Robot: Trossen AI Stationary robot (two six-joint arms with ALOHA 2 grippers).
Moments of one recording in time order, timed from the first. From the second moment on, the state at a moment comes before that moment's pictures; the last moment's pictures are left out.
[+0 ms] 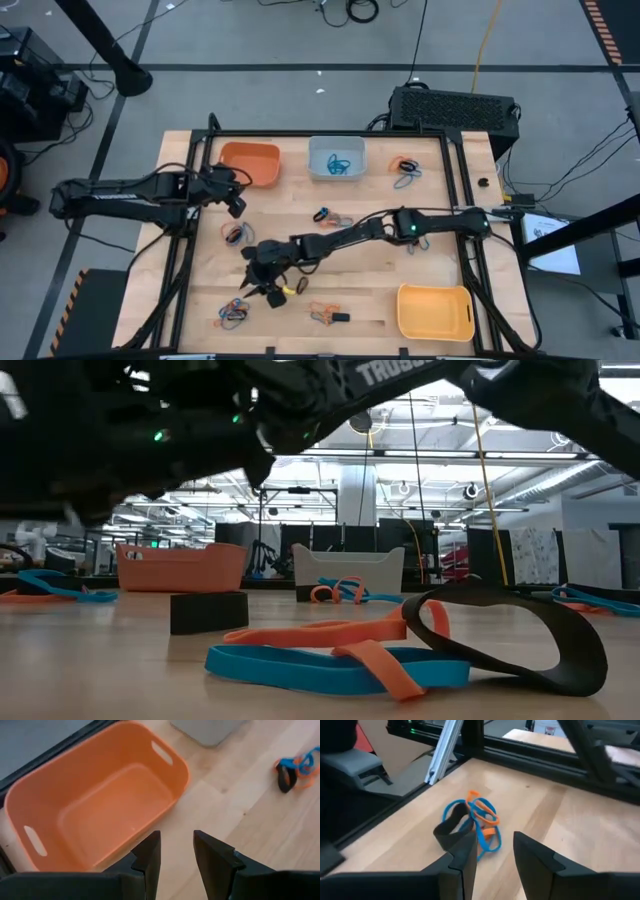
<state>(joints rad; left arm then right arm) 0.10 0.74 0.61 -0.78 -0.42 -0.52 0.19 2.71 2.25 0.07 -0.39 -0.10</state>
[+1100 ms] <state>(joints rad) 0.00 0.74 0.56 -0.77 -0.40 -0.56 0.25 2.81 2.28 0.15 -0.19 0.18</state>
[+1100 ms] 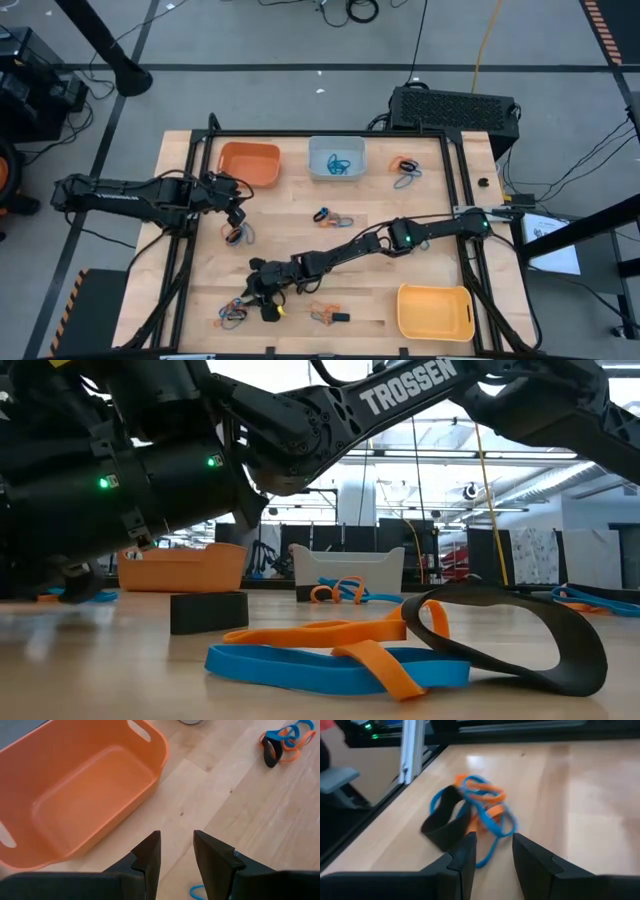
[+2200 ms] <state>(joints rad) 0.00 0.74 0.56 -0.77 -0.40 -0.56 0.27 2.77 2.28 0.12 -0.04 0.08</state>
